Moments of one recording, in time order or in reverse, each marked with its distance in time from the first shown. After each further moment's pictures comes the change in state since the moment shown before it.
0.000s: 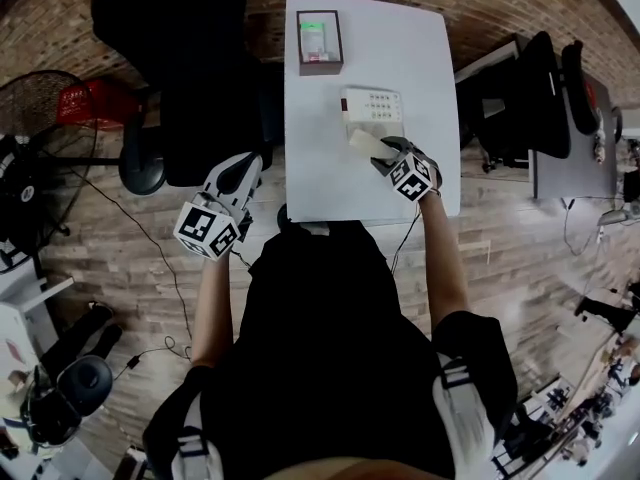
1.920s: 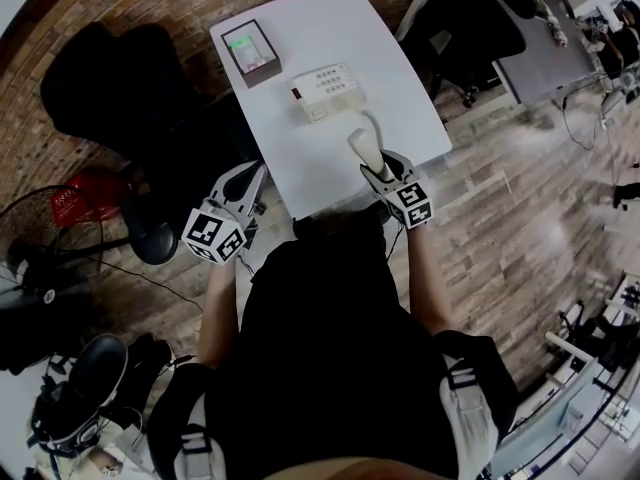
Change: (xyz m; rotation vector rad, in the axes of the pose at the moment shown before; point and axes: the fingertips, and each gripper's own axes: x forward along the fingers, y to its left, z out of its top) left arm 0.017 -0.070 -0.025 0.103 0.105 -0.358; right arm -0.108 0.100 -0.018 0.700 -0.455 -0.356
